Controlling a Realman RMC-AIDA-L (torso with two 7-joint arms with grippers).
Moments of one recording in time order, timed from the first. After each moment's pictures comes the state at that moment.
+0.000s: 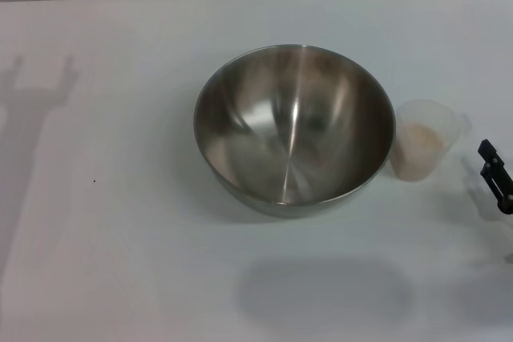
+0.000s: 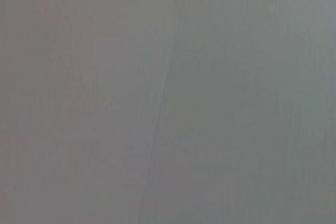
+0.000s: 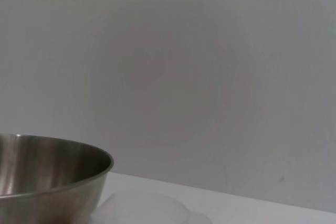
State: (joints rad) left arm -0.30 -2.06 -1.44 -0.43 2.83 1.24 -0.35; right arm 0.19 2.08 -0.03 0.01 -1.75 -1.44 0.18
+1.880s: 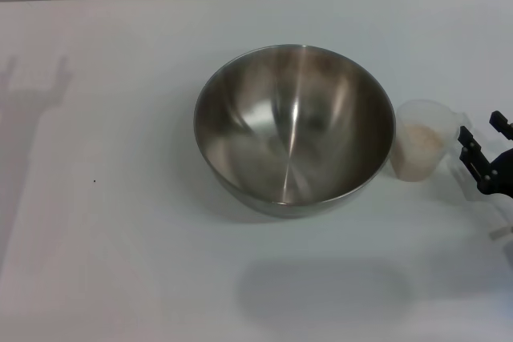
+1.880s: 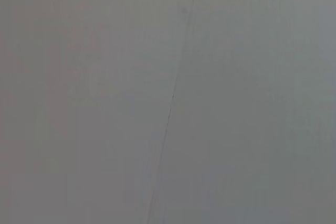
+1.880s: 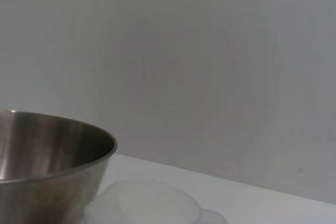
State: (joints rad) left arm -0.29 -2.06 -1.45 -0.43 2.84 1.25 -0.35; right arm 0.28 2.08 -0.04 -0.01 -1.75 -1.32 0.18
